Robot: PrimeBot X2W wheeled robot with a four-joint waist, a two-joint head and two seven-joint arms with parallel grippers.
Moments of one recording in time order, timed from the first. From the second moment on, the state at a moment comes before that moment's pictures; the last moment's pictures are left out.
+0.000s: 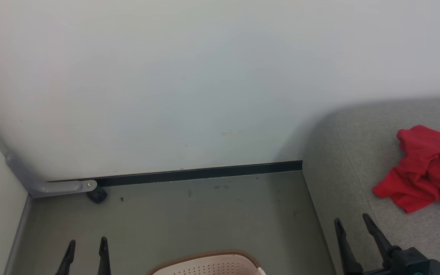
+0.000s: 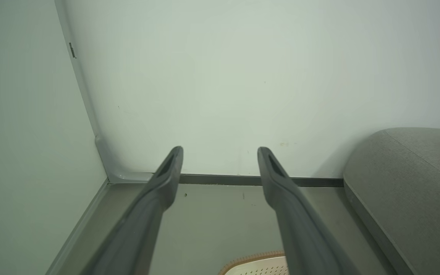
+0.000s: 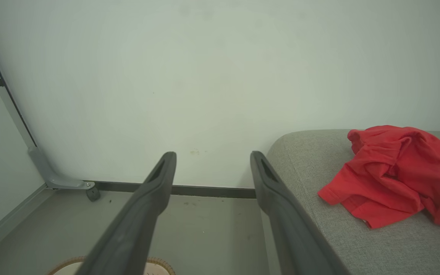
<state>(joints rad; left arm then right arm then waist) 0.03 0.21 -0.18 0.18 -0.42 0.12 -0.25 -0.08 -0.20 0.29 0.23 0.26 -0.05 -0.26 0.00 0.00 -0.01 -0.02</state>
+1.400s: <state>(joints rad) -0.14 0.20 -0.25 0.15 -0.29 0.09 -0.19 -0.23 -0.22 0.23 0.07 0.25 -0.05 -0.26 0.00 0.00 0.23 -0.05</state>
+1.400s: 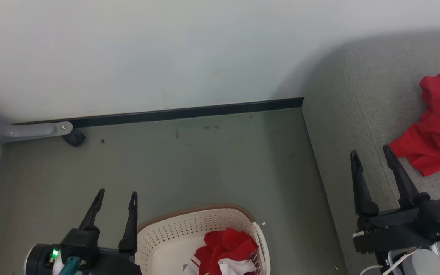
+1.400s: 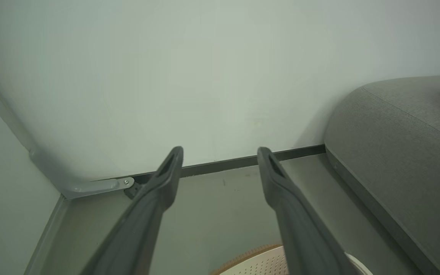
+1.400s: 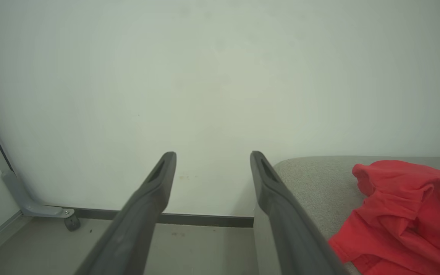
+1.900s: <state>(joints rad) -0.32 0.21 -0.39 0.26 -0.22 -0.01 -0.10 -0.40 -0.23 0.18 0.01 0.25 -0.05 -0.26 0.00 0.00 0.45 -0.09</state>
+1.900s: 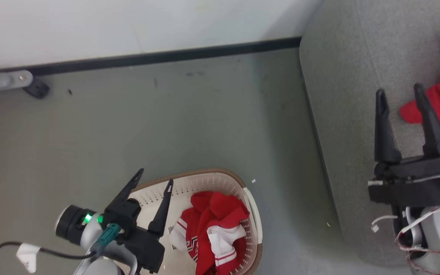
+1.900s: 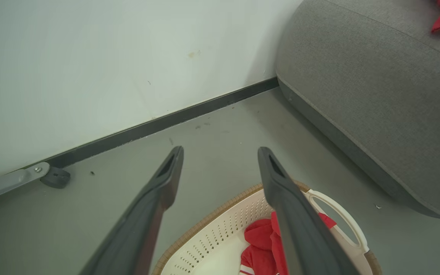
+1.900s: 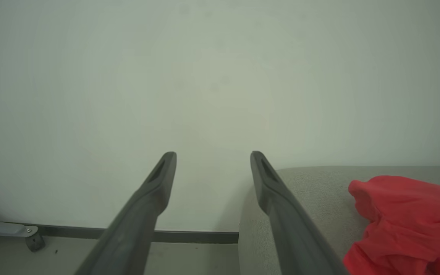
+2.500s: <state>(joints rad) -0.46 0.17 -0.53 0.41 -0.16 -0.10 -0.04 -0.61 -0.25 0.14 0.00 0.25 -0.03 -0.26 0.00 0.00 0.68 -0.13</state>
